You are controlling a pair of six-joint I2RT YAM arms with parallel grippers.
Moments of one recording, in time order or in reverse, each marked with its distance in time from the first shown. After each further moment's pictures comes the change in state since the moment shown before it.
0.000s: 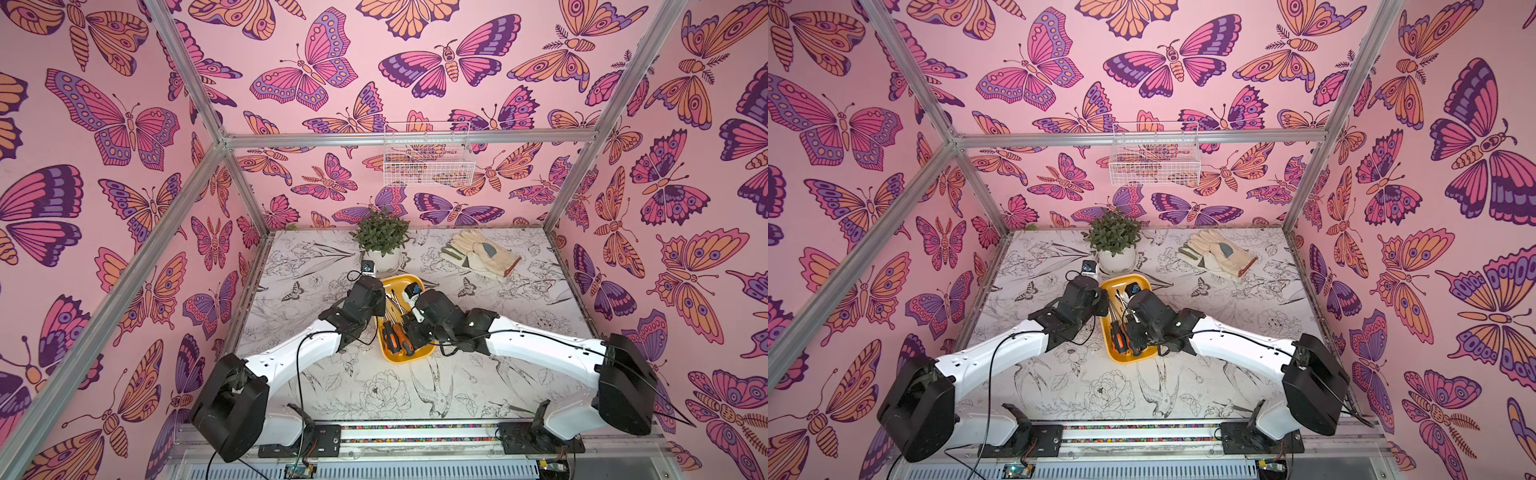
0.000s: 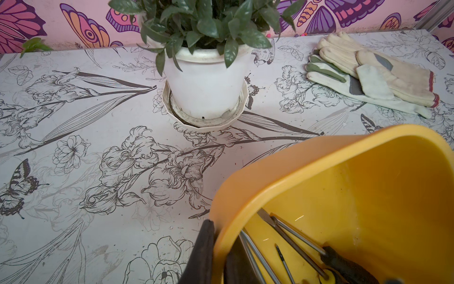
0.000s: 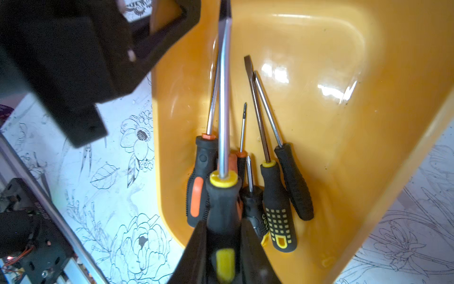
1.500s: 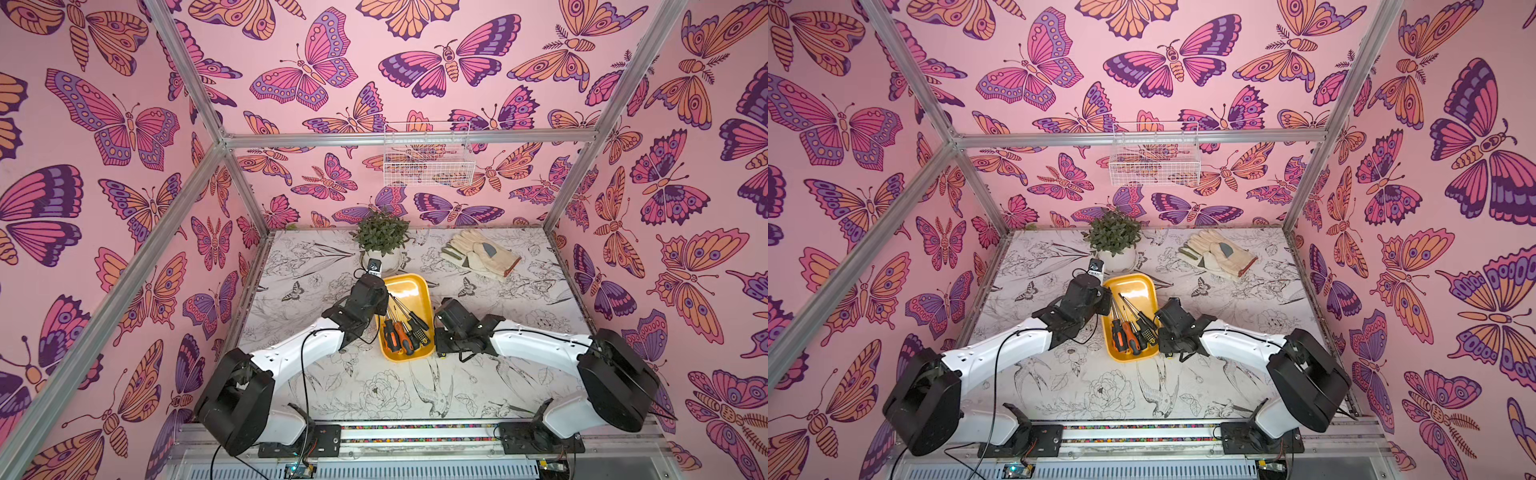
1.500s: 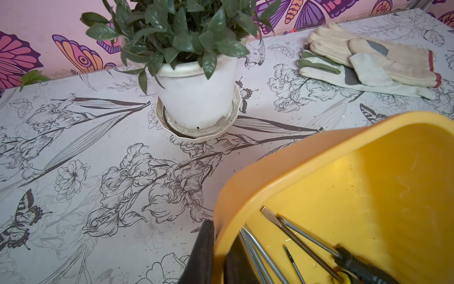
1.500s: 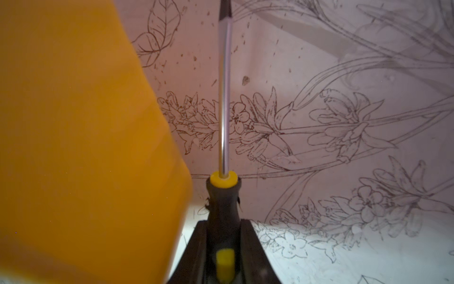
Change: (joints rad) left arm 0.007 0.030 0.010 0.050 0.011 0.130; right arm -0.181 0.059 -0.228 -0.016 -0.027 0.281
